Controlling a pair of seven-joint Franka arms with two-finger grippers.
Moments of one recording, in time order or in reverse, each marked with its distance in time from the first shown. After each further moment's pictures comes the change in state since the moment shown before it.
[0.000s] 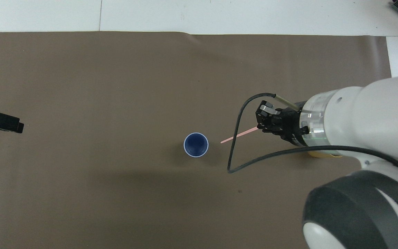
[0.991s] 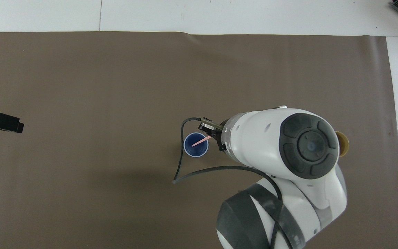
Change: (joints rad) left arm 0.000 0.000 0.000 0.000 0.000 0.000 0.000; right arm 0.167 0.080 -0.001 -0.128 -0.089 0.253 0.052
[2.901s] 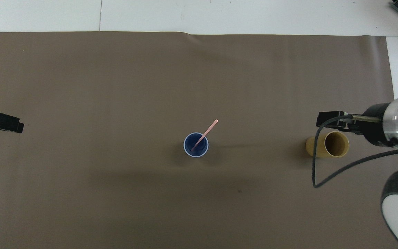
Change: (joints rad) left arm 0.000 0.000 0.000 0.000 0.000 0.000 0.000; right arm -0.423 -0.199 -0.033 0.012 -0.040 -0.328 -0.676
